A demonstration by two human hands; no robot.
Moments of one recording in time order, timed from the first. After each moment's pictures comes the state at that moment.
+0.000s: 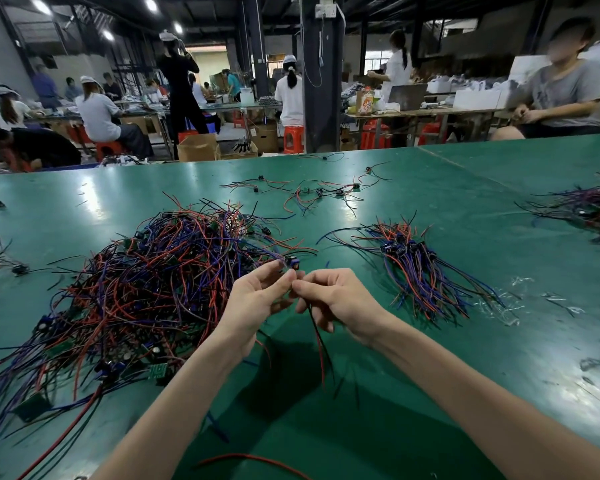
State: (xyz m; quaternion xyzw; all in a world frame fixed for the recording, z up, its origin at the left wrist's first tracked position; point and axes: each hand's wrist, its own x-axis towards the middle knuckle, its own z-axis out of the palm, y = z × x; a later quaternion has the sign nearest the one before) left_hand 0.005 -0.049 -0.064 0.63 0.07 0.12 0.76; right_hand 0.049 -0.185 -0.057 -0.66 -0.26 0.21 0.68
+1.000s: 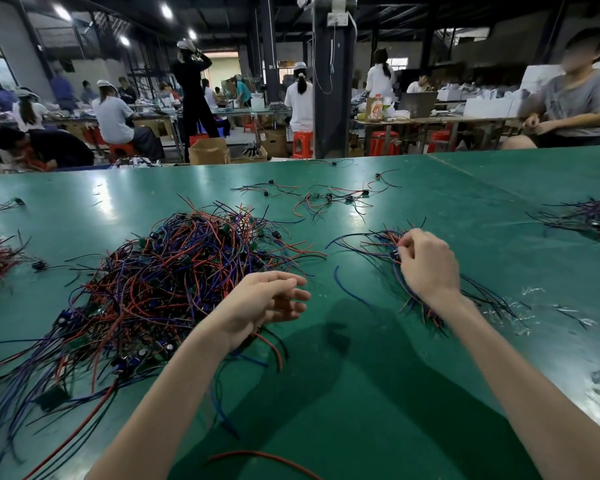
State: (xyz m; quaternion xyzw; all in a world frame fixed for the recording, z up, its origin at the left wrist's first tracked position) left_hand -0.004 -0.029 -0.042 0.68 0.10 -0.02 0.73; right_hand 0.140 -0.257 -0.060 -0.91 -0.11 -0.27 0.28
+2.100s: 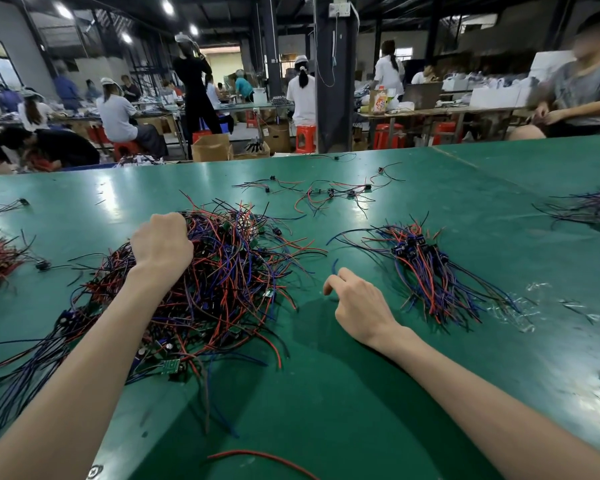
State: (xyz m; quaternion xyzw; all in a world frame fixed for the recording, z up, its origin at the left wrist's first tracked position) left_hand 0.024 0.082 -0.002 0.93 0.30 0.22 -0.01; right_hand 0.087 -0.192 -0.101 -0.91 -0.34 -0.13 0.21
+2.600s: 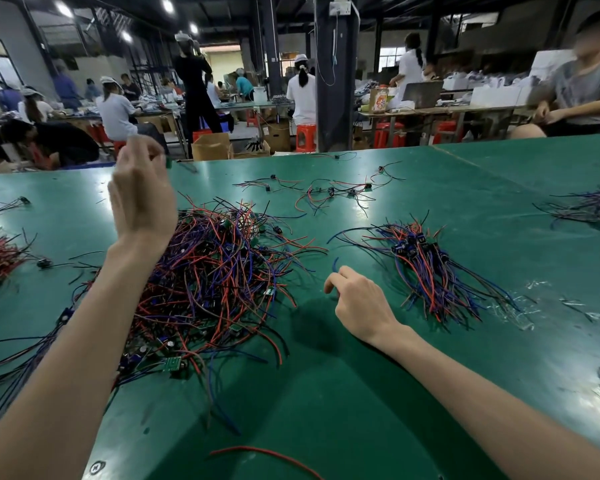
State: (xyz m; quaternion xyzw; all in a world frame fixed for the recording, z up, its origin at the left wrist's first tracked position) left_hand 0.021 0.079 0.042 0.80 0.13 0.57 0.13; right_hand 0.089 -0.190 -0.104 -0.90 -0.33 -0.15 0.24
